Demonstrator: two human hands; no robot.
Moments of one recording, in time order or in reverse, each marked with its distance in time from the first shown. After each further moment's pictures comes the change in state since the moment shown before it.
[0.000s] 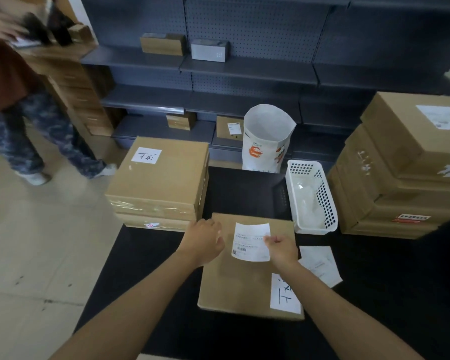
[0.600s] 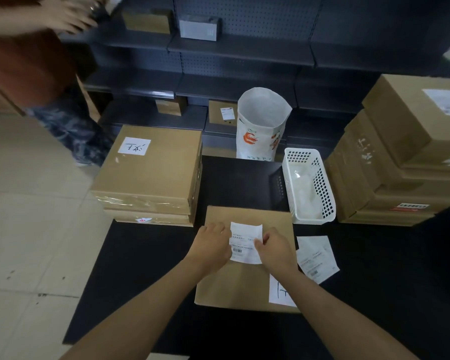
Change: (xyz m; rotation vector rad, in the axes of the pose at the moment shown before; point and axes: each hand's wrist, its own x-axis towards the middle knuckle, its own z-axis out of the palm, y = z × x) left_hand 0.005 0.023 0.032 -0.070 -0.059 0.079; right_hand -0.004 0.005 0.007 -0.410 -0.008 -0.176
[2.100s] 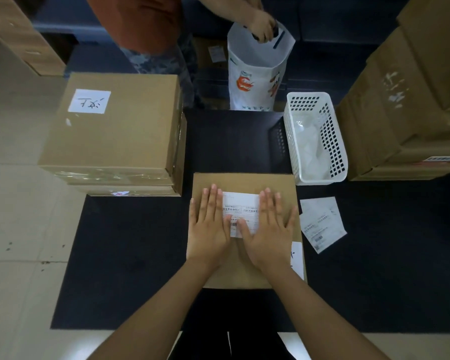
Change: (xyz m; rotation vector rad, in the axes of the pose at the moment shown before) left_hand 0.002 0.007 0.083 0.062 0.147 -0.212; right_hand 0.005 0.045 0.067 -0.401 0.256 -0.249
